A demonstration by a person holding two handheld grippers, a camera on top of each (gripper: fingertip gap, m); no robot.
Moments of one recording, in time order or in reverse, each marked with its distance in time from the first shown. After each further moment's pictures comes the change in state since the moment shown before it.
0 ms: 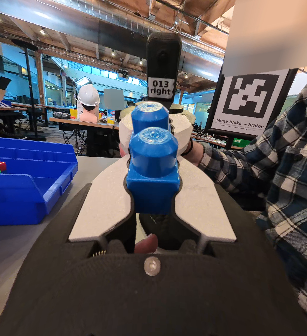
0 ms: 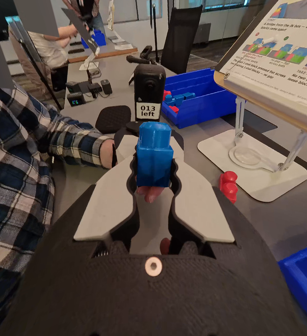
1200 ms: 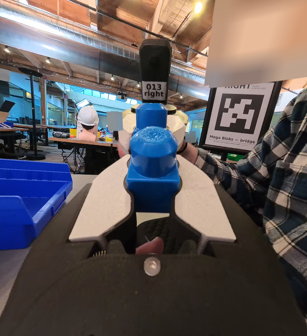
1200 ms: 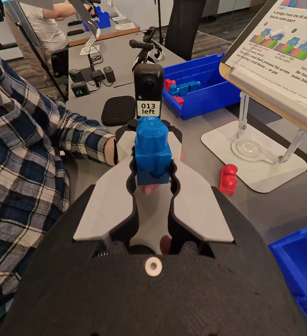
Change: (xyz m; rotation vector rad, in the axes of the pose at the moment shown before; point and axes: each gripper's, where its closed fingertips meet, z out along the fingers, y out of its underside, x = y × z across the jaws) left arm 0.014 -0.020 0.008 0.112 0.019 0.015; right arm -0.008 -0.014 -0.018 -0.095 -0.020 0.017
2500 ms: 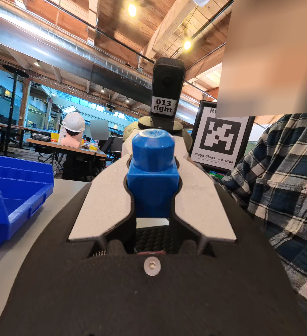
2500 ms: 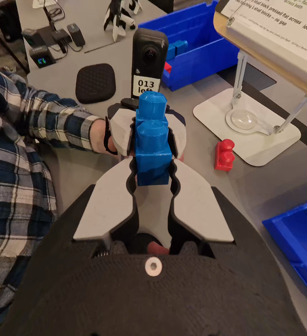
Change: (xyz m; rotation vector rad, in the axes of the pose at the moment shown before) left arm -0.005 -0.004 -0.008 0.106 0.061 -0.141; right arm 0.004 0.026 0.018 -0.167 0.123 0.032
